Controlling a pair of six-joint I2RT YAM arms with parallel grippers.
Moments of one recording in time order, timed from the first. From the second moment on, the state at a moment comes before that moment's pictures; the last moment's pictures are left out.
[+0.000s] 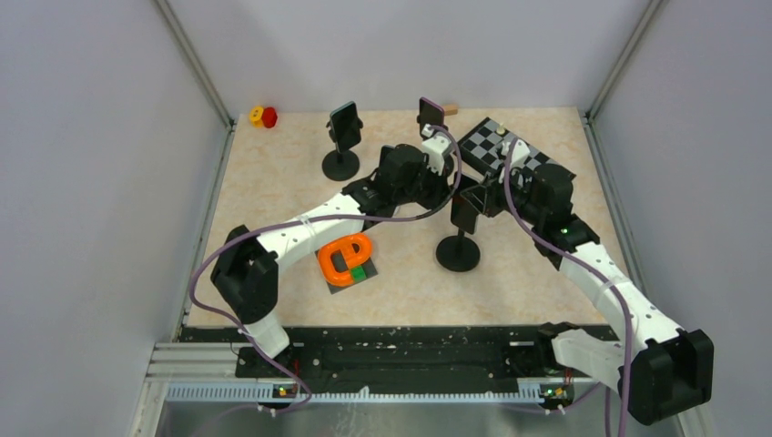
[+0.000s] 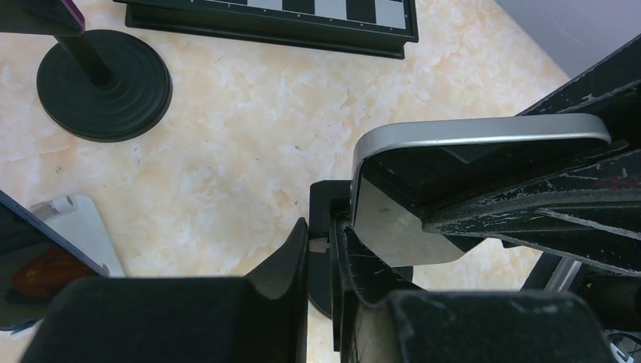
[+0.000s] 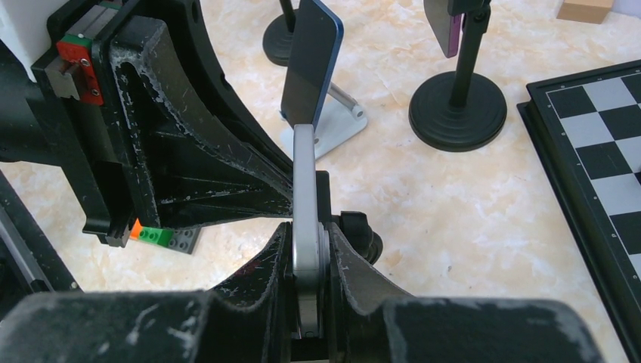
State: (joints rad) left arm -0.83 1.70 1.38 -0.11 0.13 -0.24; right arm 0.33 1.04 0.80 -0.02 -0.41 0.11
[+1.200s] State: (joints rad) left arm -0.85 1.70 1.37 -0.11 0.15 -0.24; right arm 0.25 0.95 0.63 0.18 -0.57 0.07
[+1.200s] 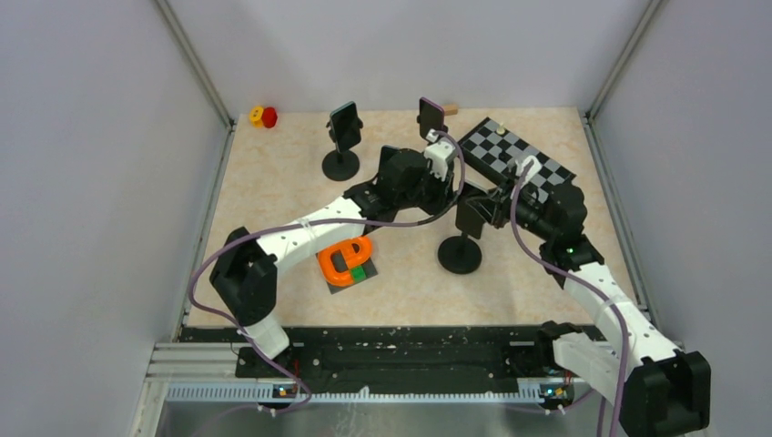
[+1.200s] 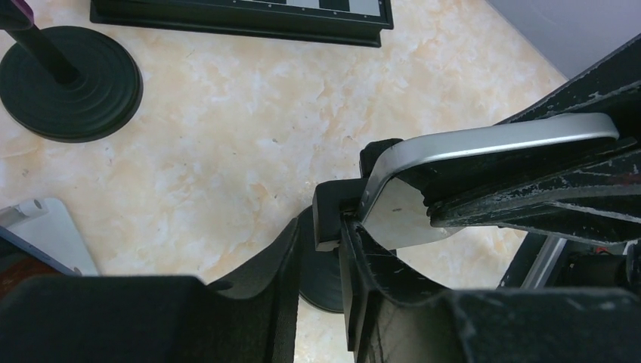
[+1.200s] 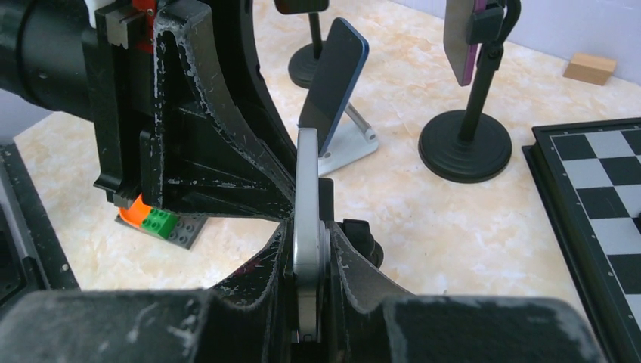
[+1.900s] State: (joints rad) left arm -0.85 1.61 1.24 -0.04 0.17 -0.14; right arm 0.17 0.92 0.48 0.45 -0.81 0.14
